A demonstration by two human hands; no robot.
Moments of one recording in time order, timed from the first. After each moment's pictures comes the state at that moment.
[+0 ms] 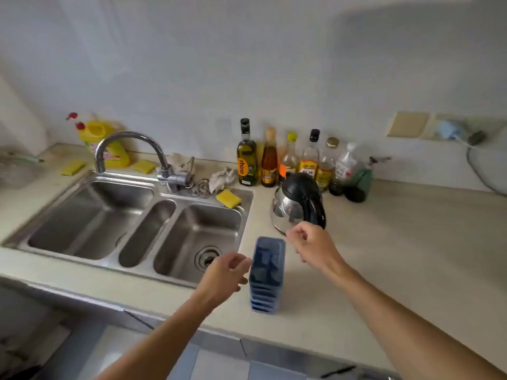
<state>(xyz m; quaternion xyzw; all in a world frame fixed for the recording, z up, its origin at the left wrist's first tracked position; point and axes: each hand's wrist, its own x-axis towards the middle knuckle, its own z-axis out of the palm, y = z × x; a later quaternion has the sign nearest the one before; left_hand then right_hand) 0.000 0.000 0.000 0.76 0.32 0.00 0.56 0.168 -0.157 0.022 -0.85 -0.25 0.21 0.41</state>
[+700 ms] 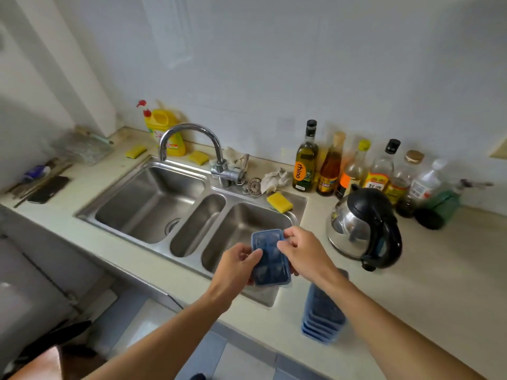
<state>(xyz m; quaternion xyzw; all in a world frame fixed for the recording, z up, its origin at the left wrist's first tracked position) -0.023 0.078 0.002 0.65 0.42 0.12 0.62 0.124 -0.024 0.016 -0.80 -0.32 0.30 0.41</state>
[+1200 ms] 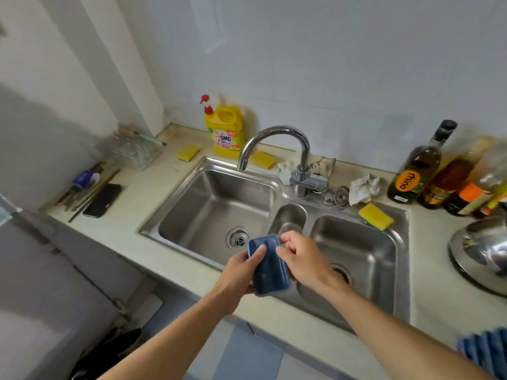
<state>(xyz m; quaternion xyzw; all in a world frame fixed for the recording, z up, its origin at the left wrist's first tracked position) -0.155 0.364 -0.030 0.52 0.42 0.05 0.74 -0.018 0.259 -0.006 -0.77 -0.33 0.35 0.42</state>
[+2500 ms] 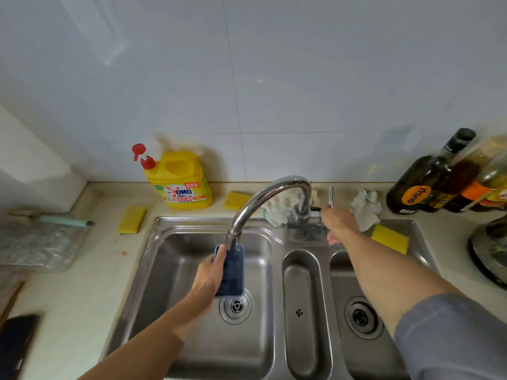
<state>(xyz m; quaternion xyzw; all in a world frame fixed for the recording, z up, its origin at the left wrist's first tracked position) -0.008 0.650 -0.106 0.60 0.50 -0.04 0.62 0.240 0.429 -0.095 -0.92 0.13 0.26 0.26</state>
